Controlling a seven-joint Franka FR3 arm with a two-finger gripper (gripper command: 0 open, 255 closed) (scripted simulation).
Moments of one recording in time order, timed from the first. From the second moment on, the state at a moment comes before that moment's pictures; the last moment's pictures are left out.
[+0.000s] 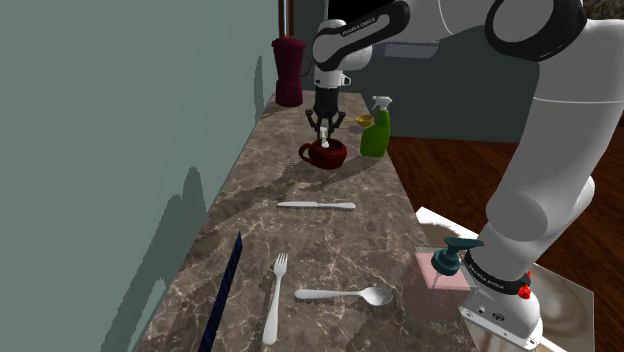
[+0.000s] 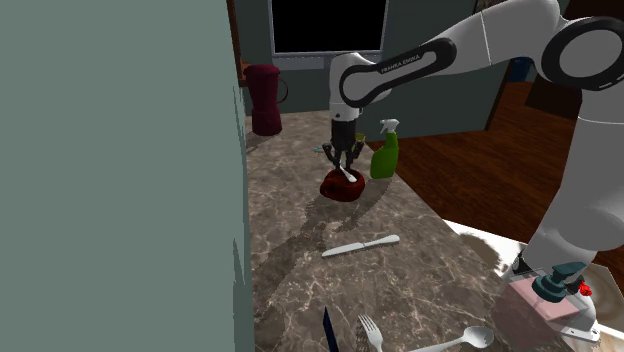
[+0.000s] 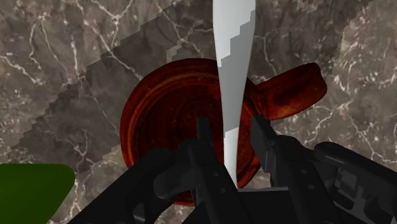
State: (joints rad) arm -0.28 0.22 0.21 -1.82 0.06 1.93 0.70
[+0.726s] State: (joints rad) arm -0.28 0.22 0.21 -1.82 0.06 1.93 0.70
